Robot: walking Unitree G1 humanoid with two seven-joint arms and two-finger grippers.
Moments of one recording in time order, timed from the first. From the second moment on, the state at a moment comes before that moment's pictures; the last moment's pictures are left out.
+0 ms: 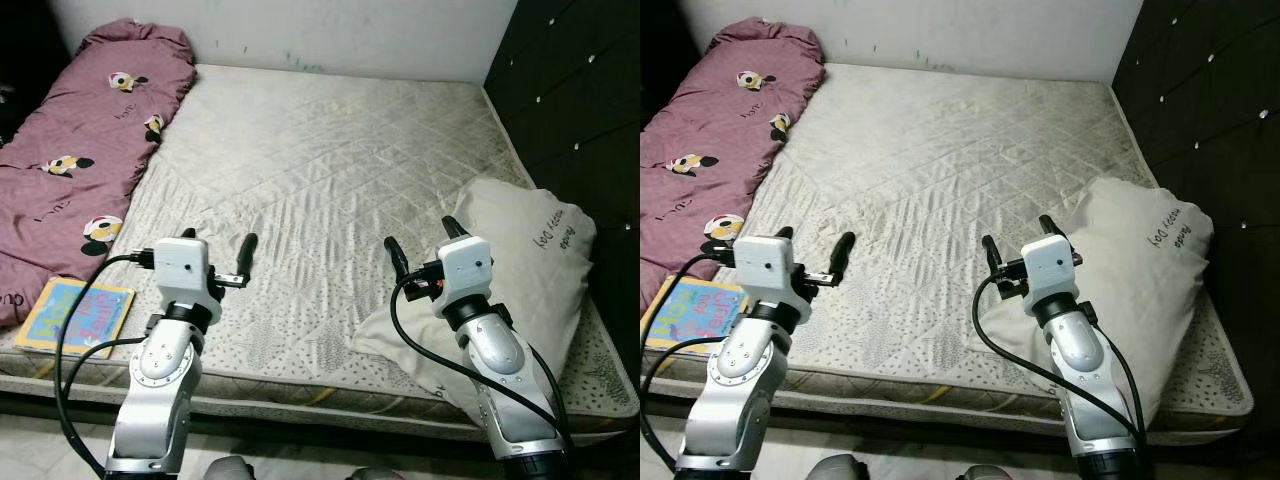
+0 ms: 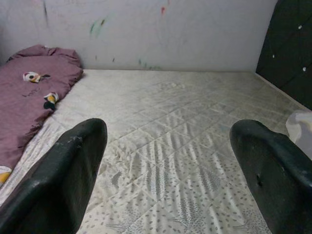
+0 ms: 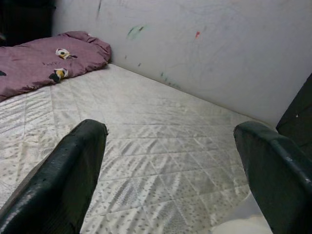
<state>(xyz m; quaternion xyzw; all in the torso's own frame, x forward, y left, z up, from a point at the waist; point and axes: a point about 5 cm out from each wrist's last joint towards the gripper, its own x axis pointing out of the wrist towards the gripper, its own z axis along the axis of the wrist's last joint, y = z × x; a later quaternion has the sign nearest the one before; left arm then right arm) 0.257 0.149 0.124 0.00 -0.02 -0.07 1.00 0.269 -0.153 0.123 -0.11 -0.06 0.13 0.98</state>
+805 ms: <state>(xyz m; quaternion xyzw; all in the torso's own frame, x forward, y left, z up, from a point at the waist) 0.259 0.150 0.121 -0.01 -0.01 -0.07 1.00 0.270 -0.154 0.120 -0.11 -0.06 0.12 0.99</state>
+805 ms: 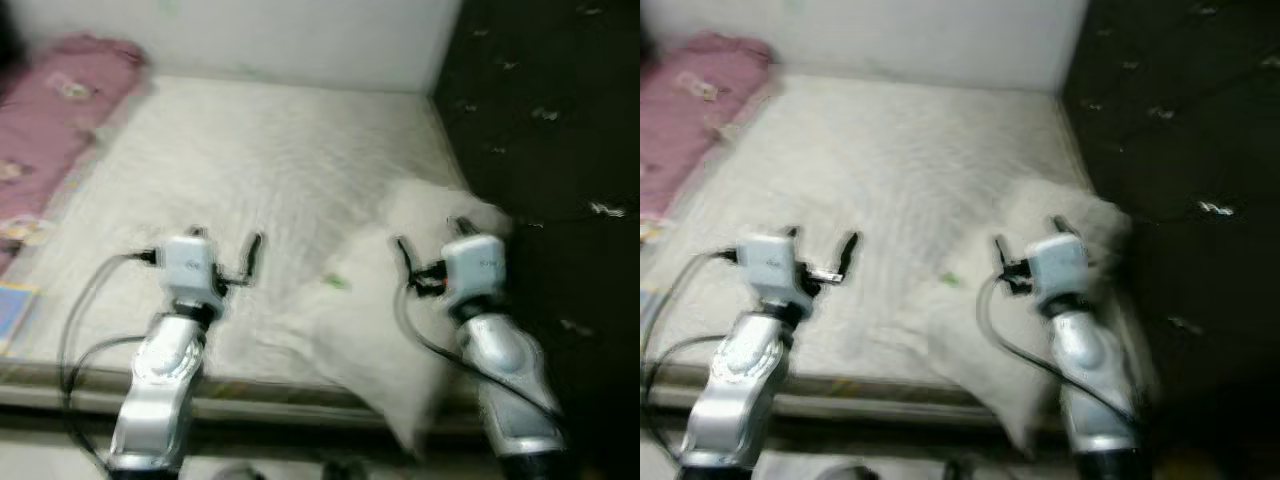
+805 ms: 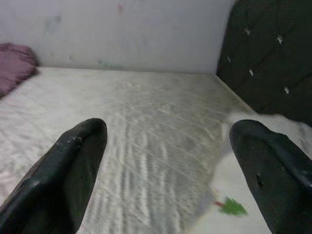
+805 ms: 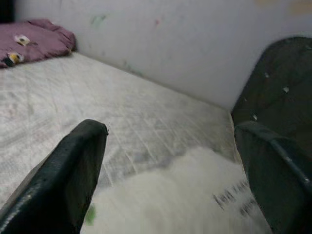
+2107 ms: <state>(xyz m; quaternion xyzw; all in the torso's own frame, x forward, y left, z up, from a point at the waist) 0.238 0.181 0.092 0.01 0.03 0.01 1.00 0.248 -0.168 0.090 -0.06 0.01 0.14 0.99</state>
